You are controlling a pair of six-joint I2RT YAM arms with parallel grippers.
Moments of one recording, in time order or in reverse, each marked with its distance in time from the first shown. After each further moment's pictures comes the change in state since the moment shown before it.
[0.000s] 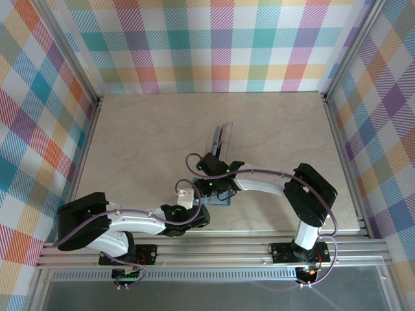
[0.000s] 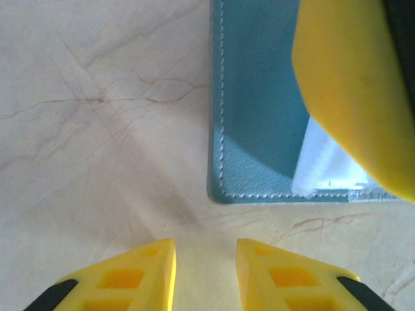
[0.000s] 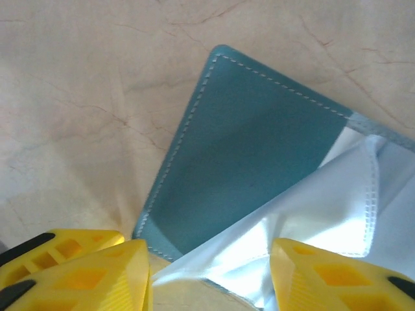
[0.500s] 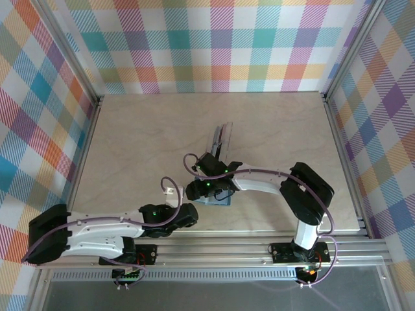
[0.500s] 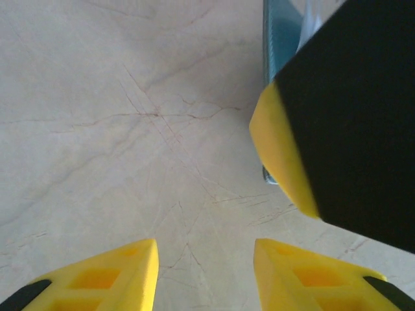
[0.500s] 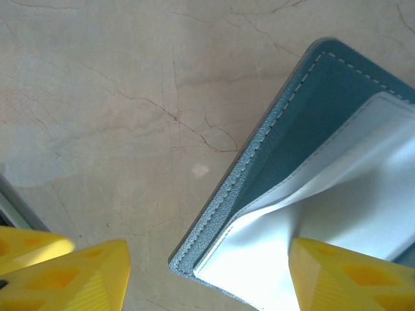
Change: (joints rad) left arm 0.002 -0.309 -0.019 -0.198 0.003 -0.014; right arm 0.000 0.032 0.006 0.058 -0.100 -0.010
